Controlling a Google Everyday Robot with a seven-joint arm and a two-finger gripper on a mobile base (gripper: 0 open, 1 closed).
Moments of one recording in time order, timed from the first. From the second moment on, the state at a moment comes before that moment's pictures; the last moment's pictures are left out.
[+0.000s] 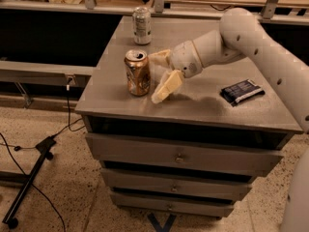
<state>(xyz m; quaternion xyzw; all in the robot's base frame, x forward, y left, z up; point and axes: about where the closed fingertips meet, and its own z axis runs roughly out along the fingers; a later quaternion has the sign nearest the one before) 0.609 0.001 0.858 -0.63 0.57 0.38 0.36</state>
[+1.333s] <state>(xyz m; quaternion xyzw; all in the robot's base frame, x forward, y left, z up) 0.602 0.023 0.836 -0.61 0.55 0.43 0.37</state>
